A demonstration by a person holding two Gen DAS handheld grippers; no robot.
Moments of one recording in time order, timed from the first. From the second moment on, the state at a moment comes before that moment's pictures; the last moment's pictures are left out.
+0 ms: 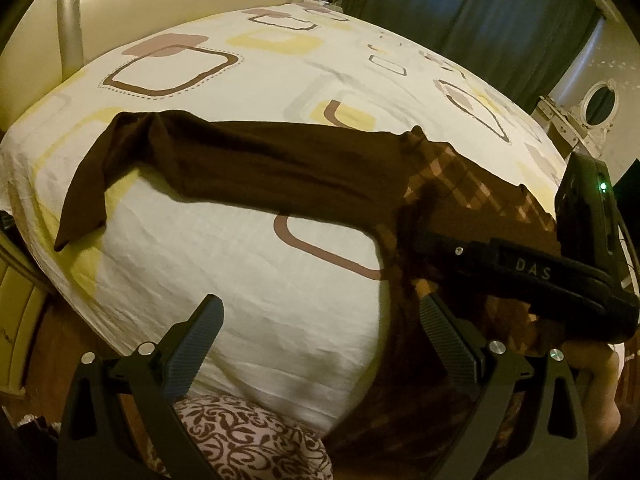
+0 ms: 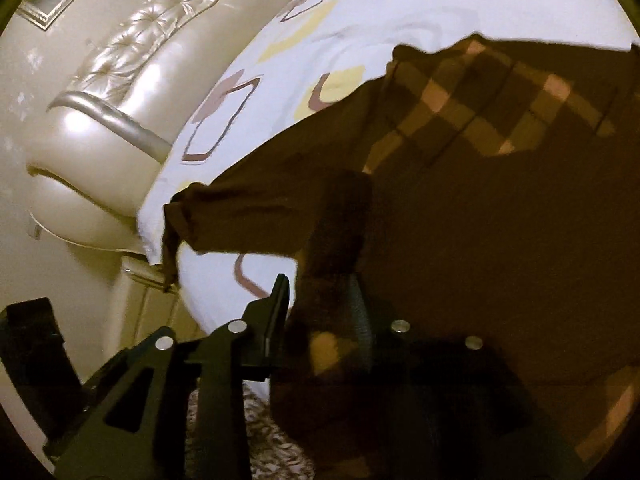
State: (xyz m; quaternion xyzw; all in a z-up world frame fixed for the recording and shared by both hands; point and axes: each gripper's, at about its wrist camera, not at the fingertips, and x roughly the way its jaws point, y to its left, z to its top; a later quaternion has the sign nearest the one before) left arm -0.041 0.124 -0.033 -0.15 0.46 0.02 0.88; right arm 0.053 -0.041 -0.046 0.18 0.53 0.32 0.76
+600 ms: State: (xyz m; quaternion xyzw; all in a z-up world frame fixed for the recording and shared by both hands) left arm 0.005 0.076 -0.029 -0.12 0.45 -0.01 0.89; right arm 0.029 -0.353 -0.002 0.33 0.40 0.08 0.85
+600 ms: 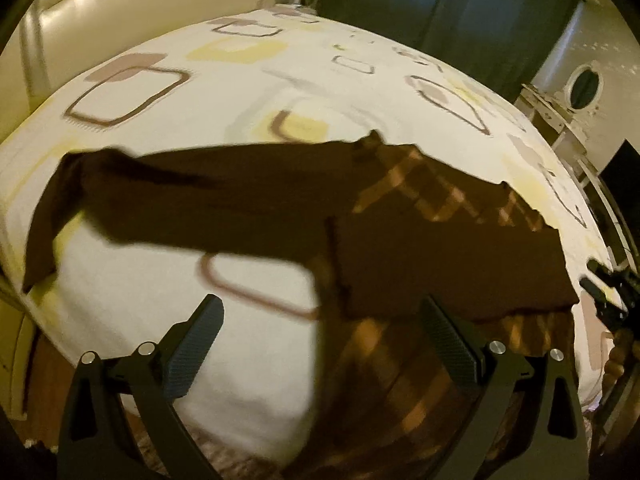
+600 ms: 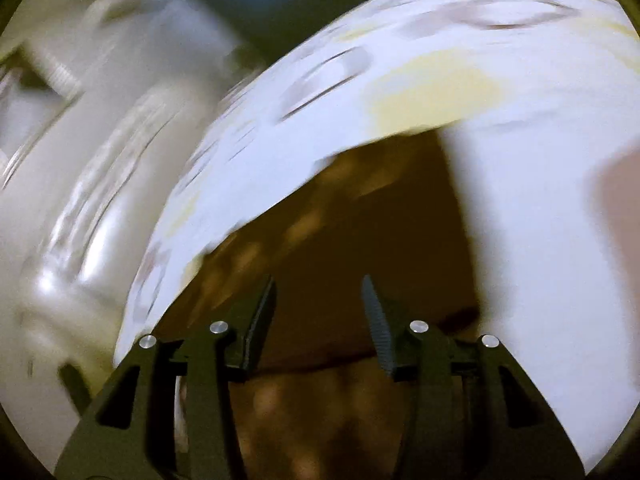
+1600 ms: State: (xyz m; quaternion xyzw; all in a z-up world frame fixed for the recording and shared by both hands) left arm 0.063 0.026 -0.081 -0.07 0.50 -0.03 0.86; right arm 0.019 -0.411 -0.029 0.37 0.37 0.07 0.85
